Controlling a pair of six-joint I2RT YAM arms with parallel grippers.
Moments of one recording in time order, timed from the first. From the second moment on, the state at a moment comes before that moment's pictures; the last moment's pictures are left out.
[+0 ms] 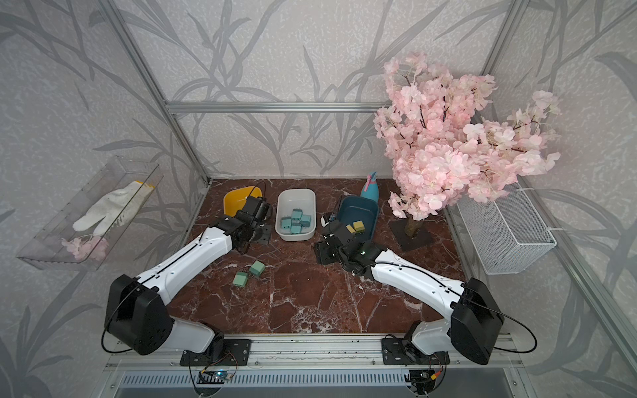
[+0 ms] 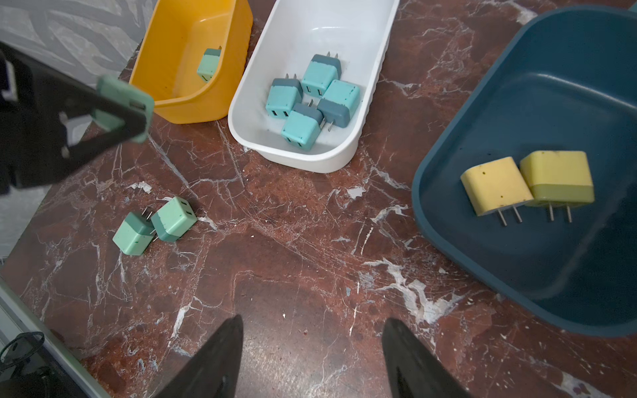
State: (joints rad) left arm -0.37 1.47 1.20 -0.77 -0.31 -0.19; right arm 0.84 1.38 1.03 -0.42 0.12 0.50
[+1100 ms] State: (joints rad) left arm 0.00 2.20 1.81 -0.81 -0.23 -0.13; right arm 0.84 1.62 1.13 -0.34 -0.05 0.49
